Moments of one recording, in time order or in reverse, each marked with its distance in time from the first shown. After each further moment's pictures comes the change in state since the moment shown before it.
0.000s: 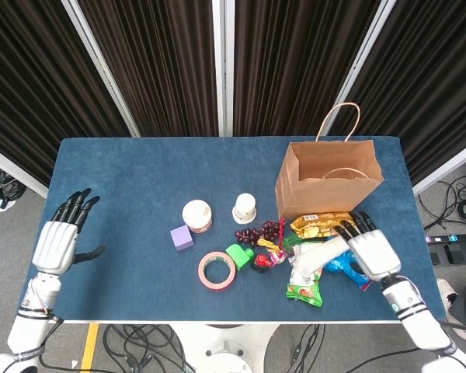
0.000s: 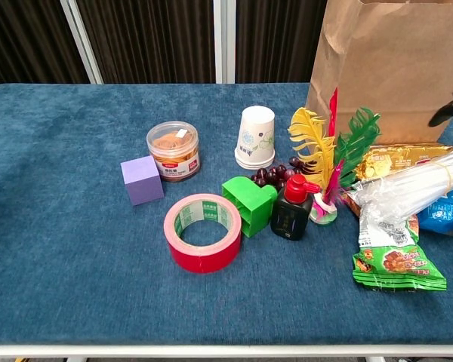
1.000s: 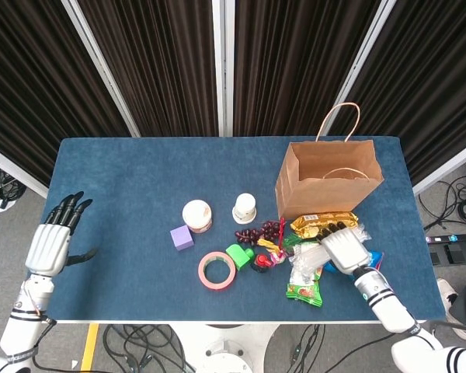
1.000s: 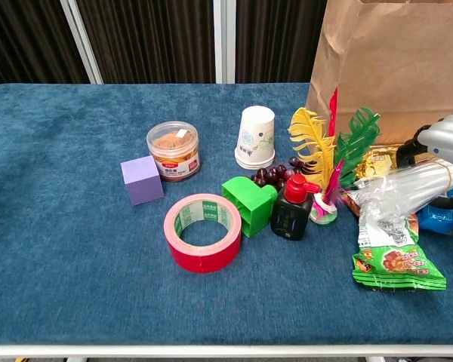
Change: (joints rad) left arm 0.014 -0.001 0.012 0.062 0.005 -0.003 -0.065; right arm 0.100 -0.165 -0.012 0.111 0.121 -0.080 -0.153
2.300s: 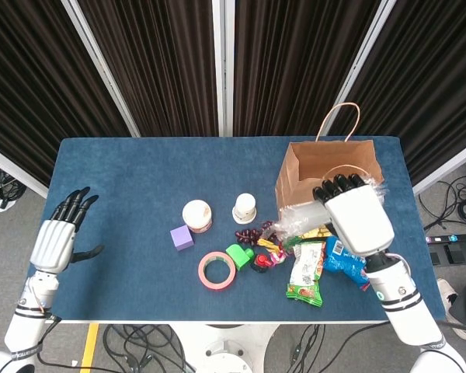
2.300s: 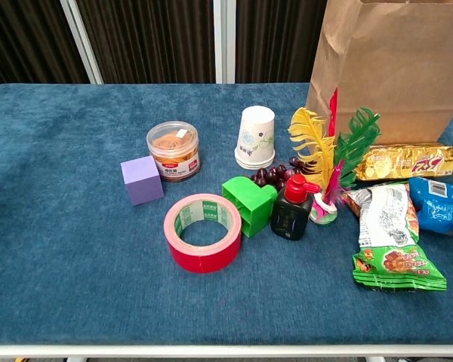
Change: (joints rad) left arm -0.021 0.004 -0.016 -0.033 0.019 0.000 -0.001; right arm 0.059 0.418 0.290 -0.741 0.097 0.308 -0.282
